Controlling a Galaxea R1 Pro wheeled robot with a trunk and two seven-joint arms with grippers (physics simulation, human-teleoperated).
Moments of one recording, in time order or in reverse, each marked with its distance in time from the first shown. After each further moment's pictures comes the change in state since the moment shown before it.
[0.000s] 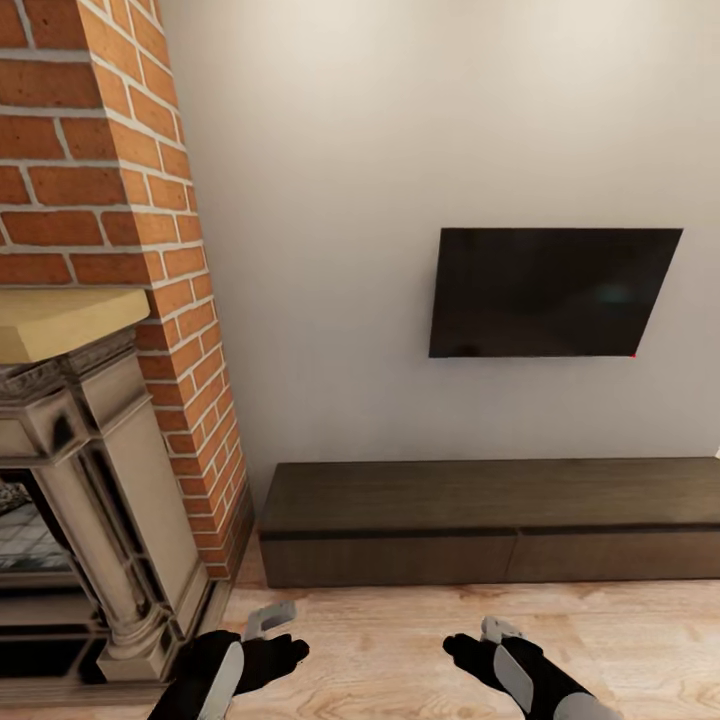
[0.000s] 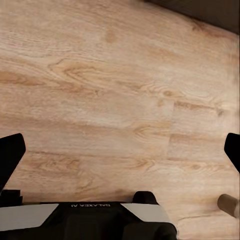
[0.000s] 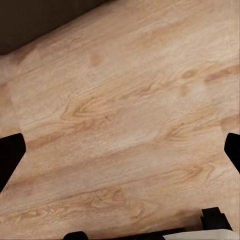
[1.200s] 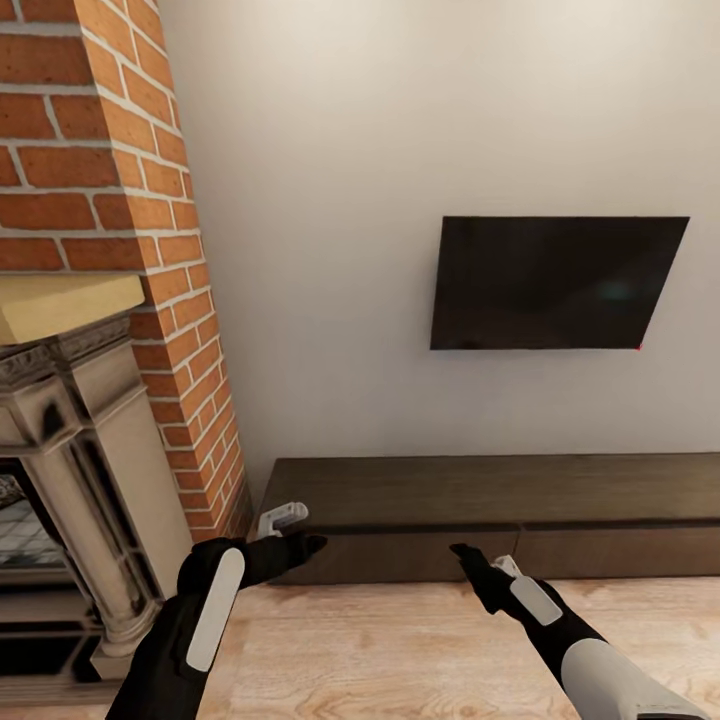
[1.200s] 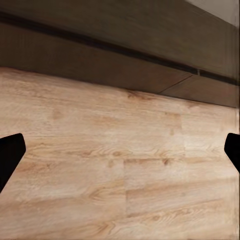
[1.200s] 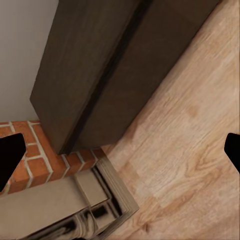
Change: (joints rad) left arm -0.119 -0.029 -0.017 -0.340 0.105 0.183 -0.001; right arm -0.093 -0.062 0.001 -0.109 -0.679 0.015 0.019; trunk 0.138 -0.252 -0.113
